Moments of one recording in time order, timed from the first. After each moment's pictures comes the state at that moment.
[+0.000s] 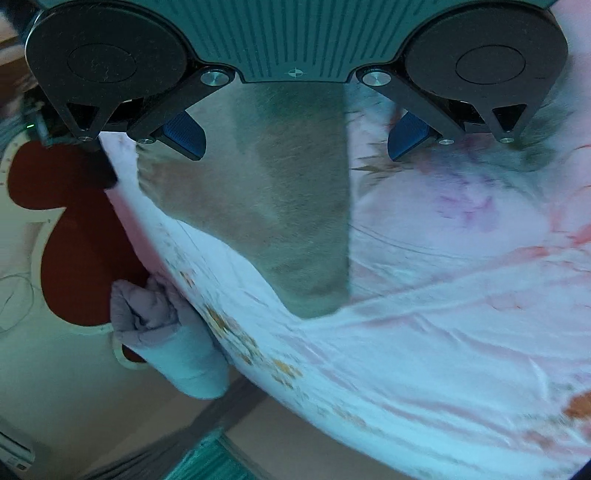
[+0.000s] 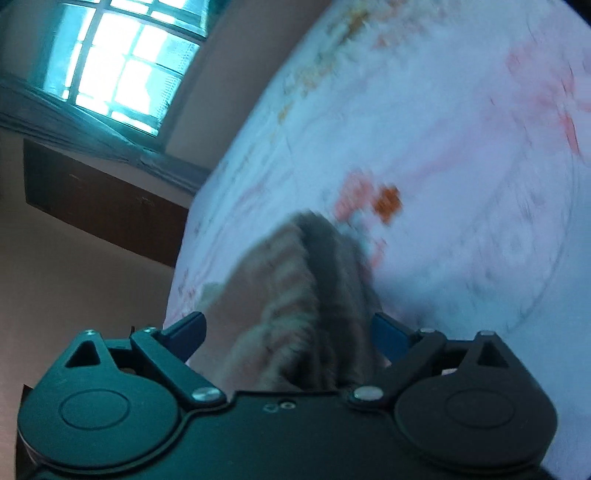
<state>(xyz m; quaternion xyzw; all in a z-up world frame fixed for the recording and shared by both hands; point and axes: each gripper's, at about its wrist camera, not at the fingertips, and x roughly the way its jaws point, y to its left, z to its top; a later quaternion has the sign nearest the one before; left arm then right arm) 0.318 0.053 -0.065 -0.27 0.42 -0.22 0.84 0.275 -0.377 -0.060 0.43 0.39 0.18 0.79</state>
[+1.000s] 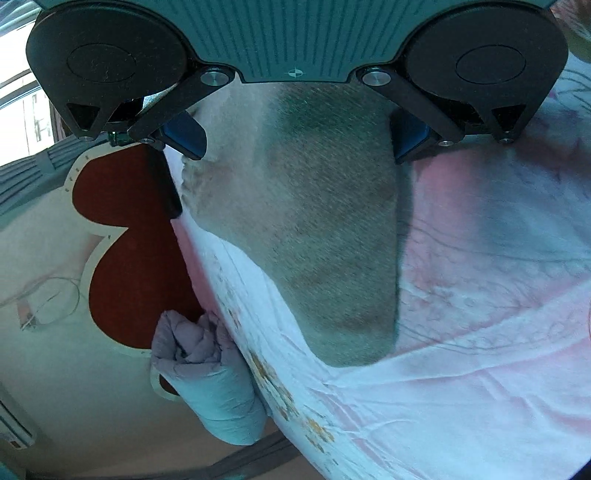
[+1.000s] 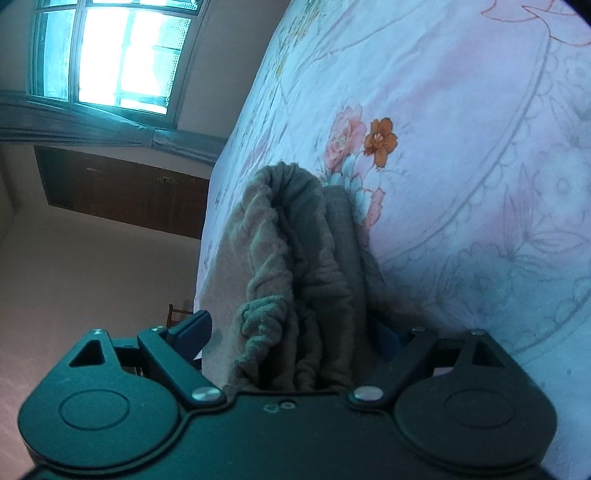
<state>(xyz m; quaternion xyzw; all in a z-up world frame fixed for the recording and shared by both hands) 0.387 0.029 -0.105 -0.34 0.47 -0.34 0.74 0.304 -0.371 -0.101 0.48 0.42 0.24 0.73</state>
